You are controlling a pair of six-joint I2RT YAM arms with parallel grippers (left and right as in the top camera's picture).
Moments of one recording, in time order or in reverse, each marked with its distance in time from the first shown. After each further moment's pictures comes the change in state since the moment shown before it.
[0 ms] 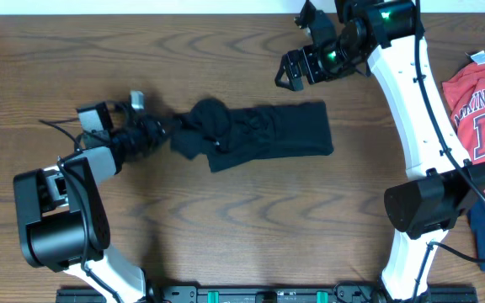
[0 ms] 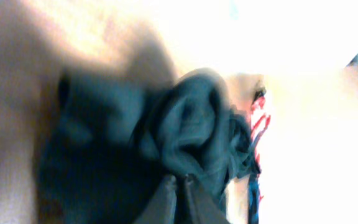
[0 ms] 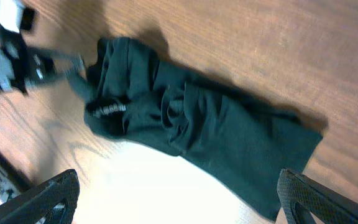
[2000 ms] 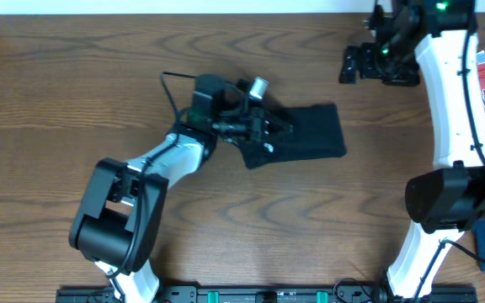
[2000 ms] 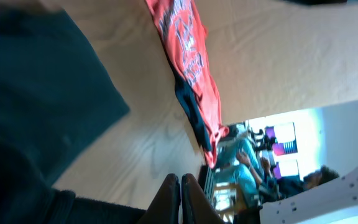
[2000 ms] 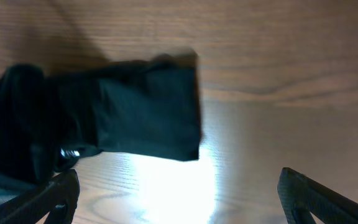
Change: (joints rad) left arm -0.652 0.001 0.165 0.150 0.062 -0.168; right arm -0.220 0.000 0.000 -0.140 0.275 0.147
